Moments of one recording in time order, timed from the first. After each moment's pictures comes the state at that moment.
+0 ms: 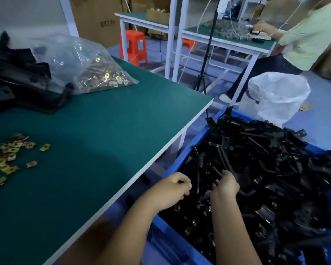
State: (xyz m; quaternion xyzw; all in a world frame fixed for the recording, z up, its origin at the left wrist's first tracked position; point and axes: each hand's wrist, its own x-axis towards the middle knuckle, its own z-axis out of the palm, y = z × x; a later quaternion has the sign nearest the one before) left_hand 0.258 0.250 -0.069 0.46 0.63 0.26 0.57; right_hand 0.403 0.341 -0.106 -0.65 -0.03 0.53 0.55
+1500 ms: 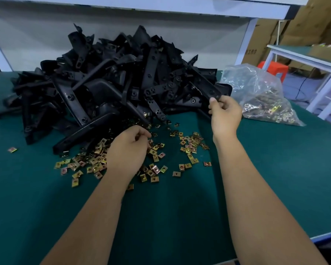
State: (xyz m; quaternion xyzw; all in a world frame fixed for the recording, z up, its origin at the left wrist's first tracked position) left_hand -0.013 0.046 -0.005 0.14 0.85 0.51 0.00; right_hand 0.009 0.272 0.020 -0.28 -0.65 0.54 0.46
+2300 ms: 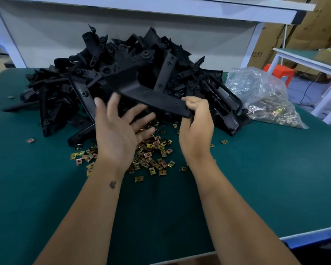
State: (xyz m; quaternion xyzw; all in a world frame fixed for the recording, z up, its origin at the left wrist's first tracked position) left_hand -0.011 0.015 0.025 0.14 0.39 0.90 0.14; right_hand 0.031 0.170 0.014 -0.04 -0.77 0.36 0.52
